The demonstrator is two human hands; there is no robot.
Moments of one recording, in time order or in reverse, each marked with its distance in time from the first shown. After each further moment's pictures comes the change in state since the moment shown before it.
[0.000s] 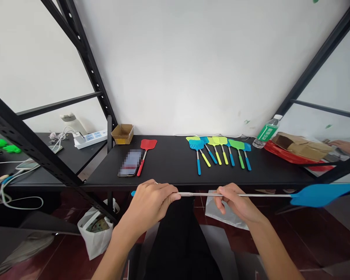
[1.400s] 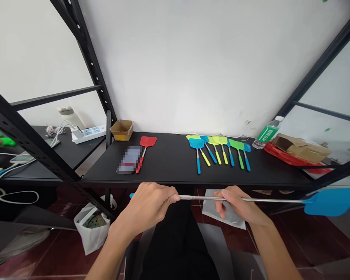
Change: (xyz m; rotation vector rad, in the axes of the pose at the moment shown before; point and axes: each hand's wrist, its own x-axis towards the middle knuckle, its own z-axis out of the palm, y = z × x) left_hand -0.003 0.002 -0.006 -0.124 -0.187 -0.032; right_hand -0.005 -0.003 -0.006 -0.087 -0.159 -0.064
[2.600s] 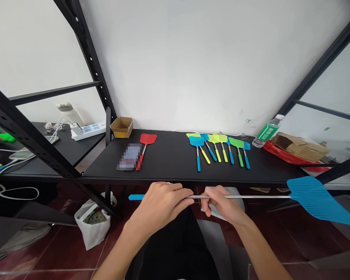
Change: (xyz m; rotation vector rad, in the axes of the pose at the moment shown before) left_hand 0.010 0.019 0.018 0.044 0.080 0.095; right_hand 0.018 0.013 0.037 0.141 0.090 0.097
